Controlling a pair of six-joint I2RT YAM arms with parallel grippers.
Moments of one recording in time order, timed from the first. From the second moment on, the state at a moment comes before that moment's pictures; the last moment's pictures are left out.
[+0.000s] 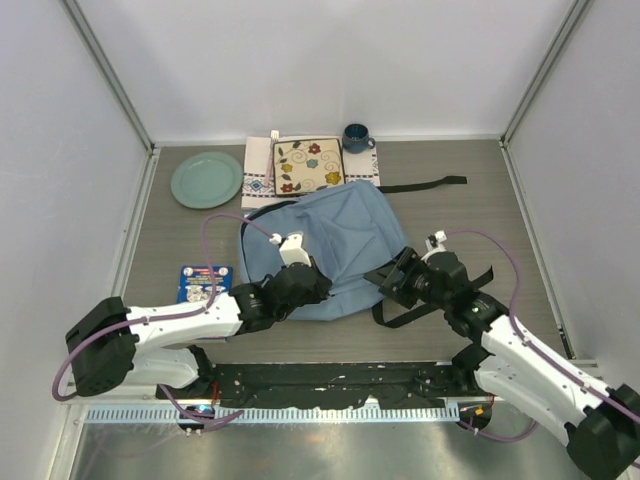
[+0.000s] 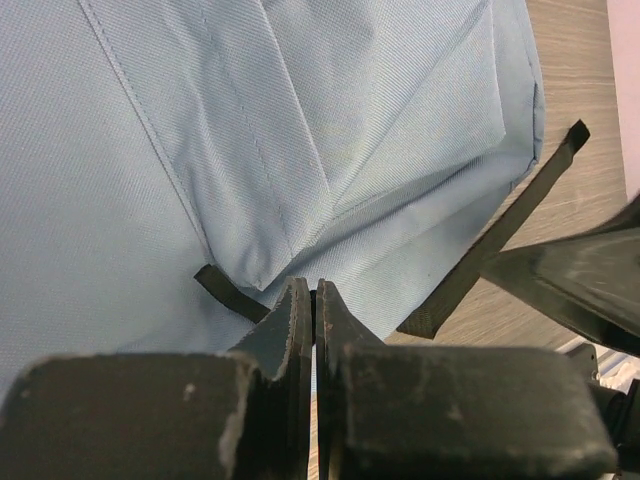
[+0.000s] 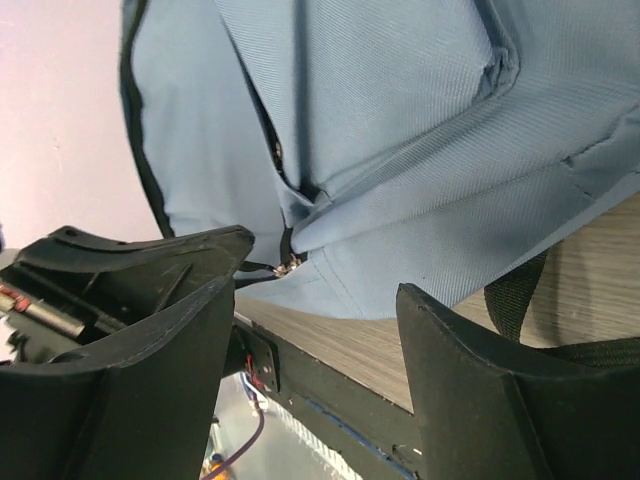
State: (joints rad) left arm -1.08 1.25 0.66 0.01 -0.44 -0.95; right arm 0.57 0.72 0.41 -0.20 -0.16 1.13
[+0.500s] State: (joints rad) left arm -1.08 1.22 0.66 0.05 -0.36 -0.86; right arm 0.69 1.04 0.45 -0.05 -0.09 1.27
